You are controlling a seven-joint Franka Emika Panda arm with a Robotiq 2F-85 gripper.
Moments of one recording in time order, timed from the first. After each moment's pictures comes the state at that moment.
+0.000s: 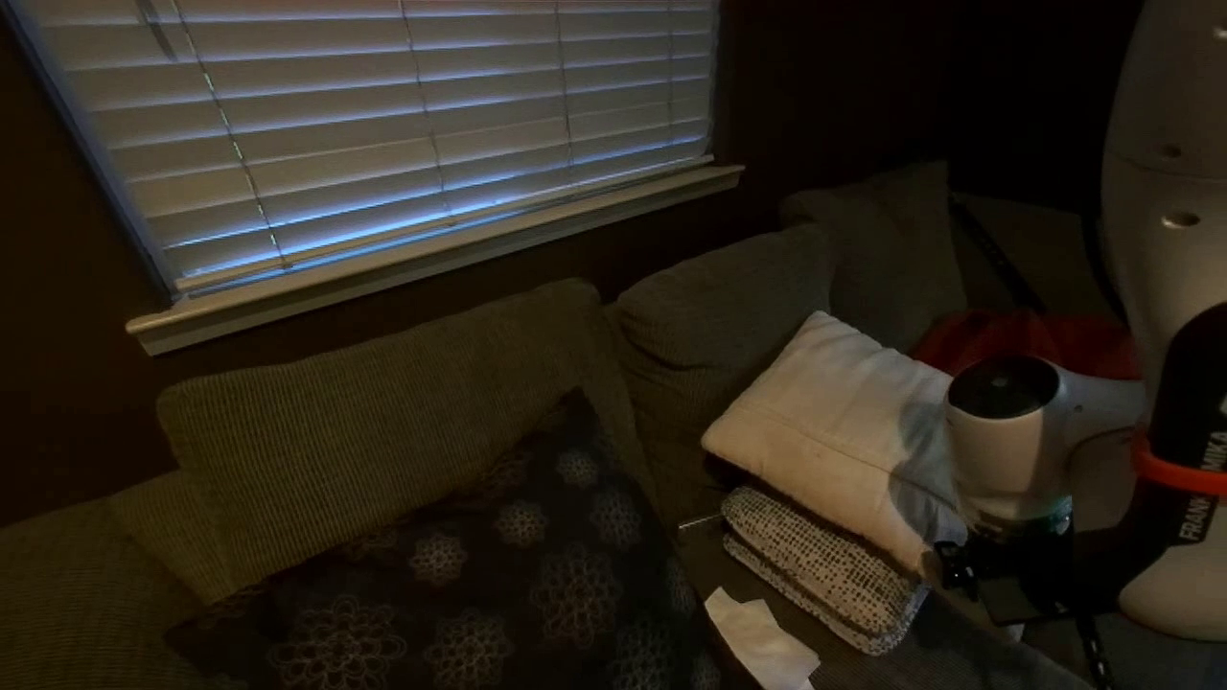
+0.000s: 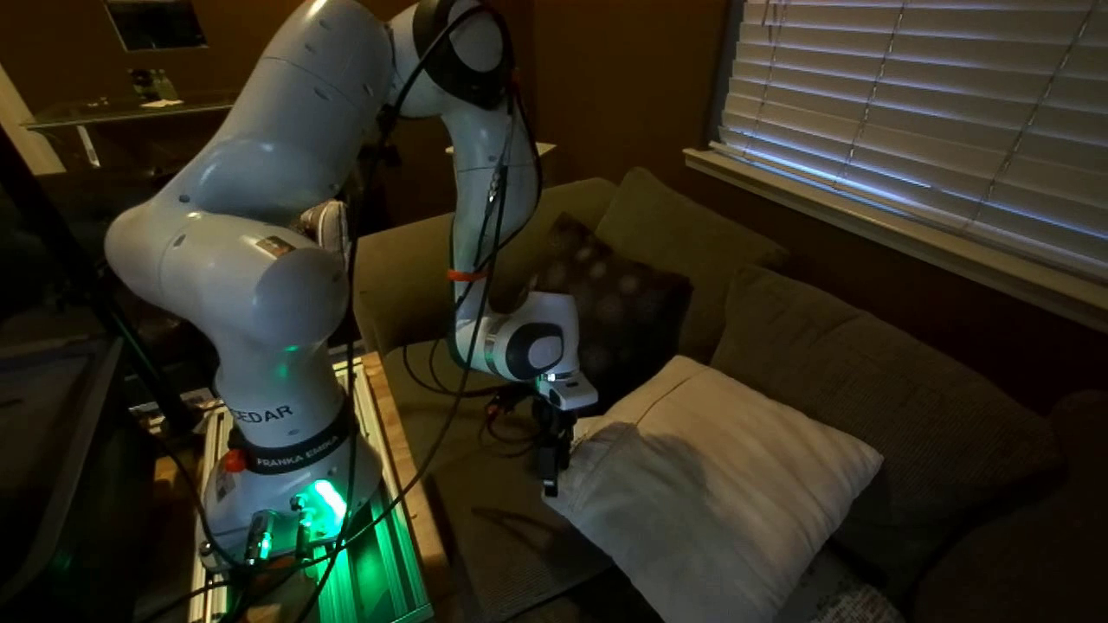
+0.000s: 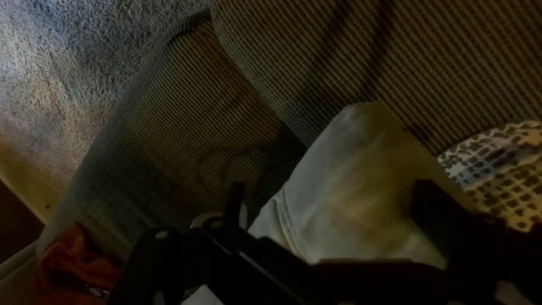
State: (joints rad) arm 0.62 0.87 -0.44 -2.52 -0.11 3.08 1.13
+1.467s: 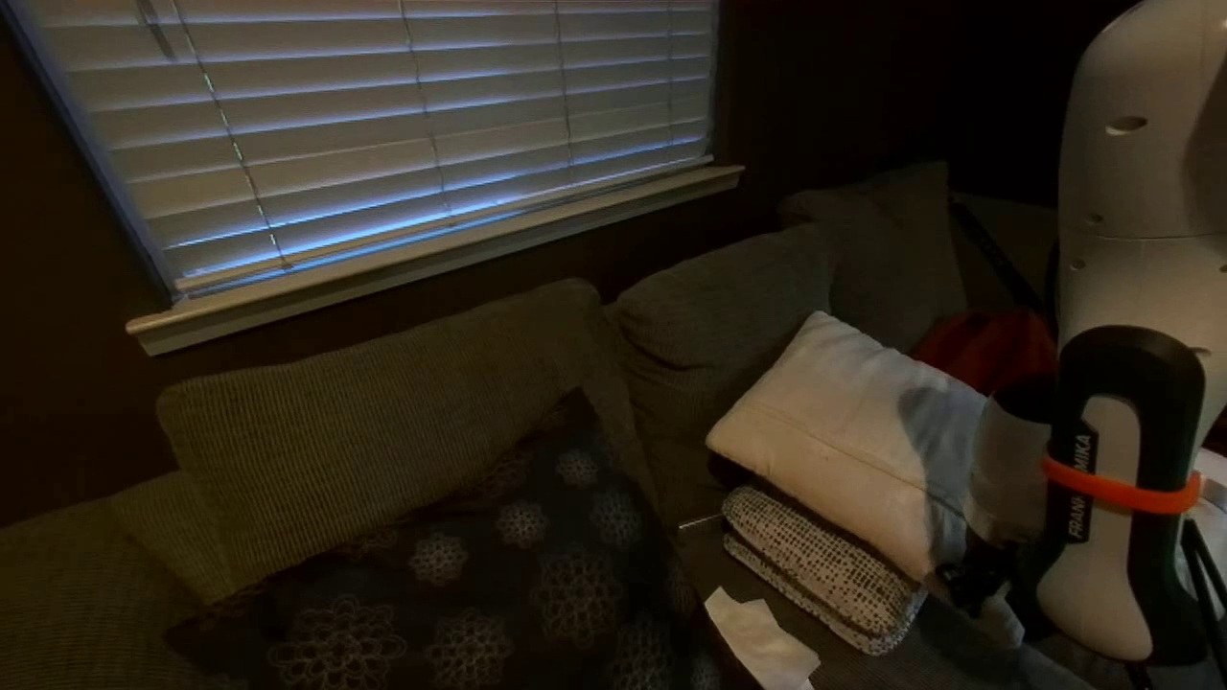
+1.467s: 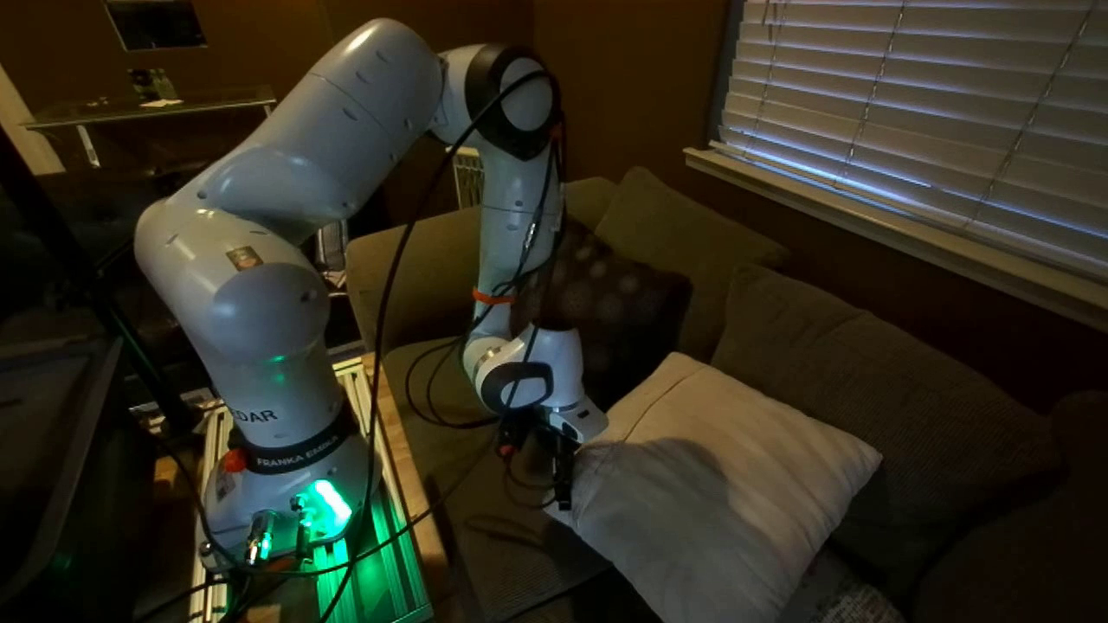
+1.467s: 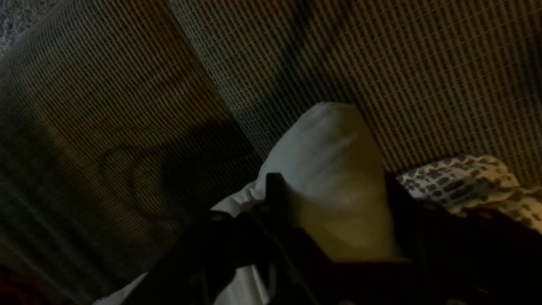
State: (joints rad) arm 0.35 0.98 -0.22 -2.47 0.28 3.34 0.46
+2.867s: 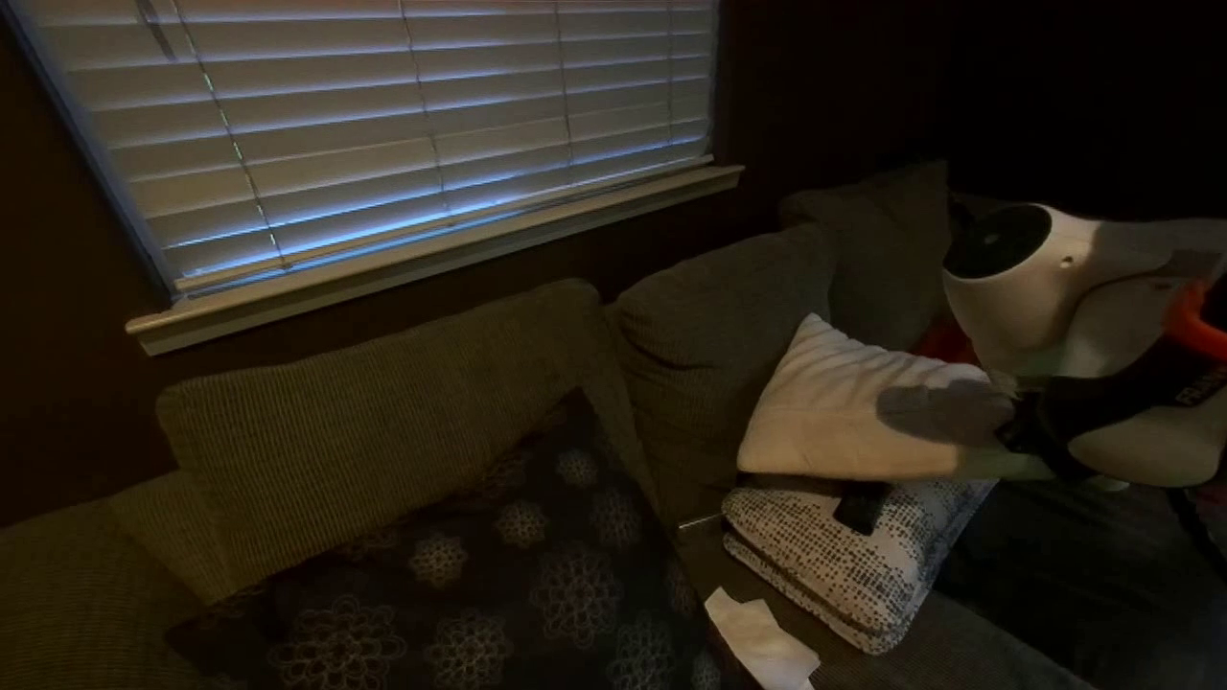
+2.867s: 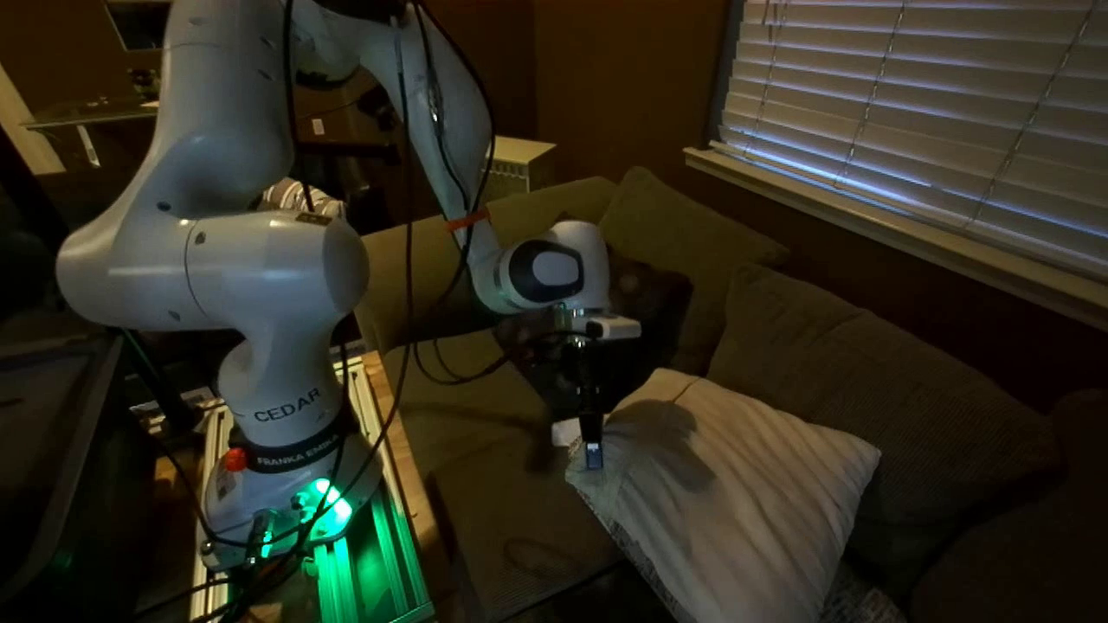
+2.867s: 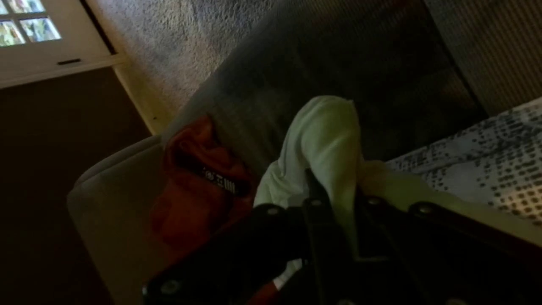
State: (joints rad) arm 1.19 0.76 -1.03 -2.62 0.06 2.67 0.72
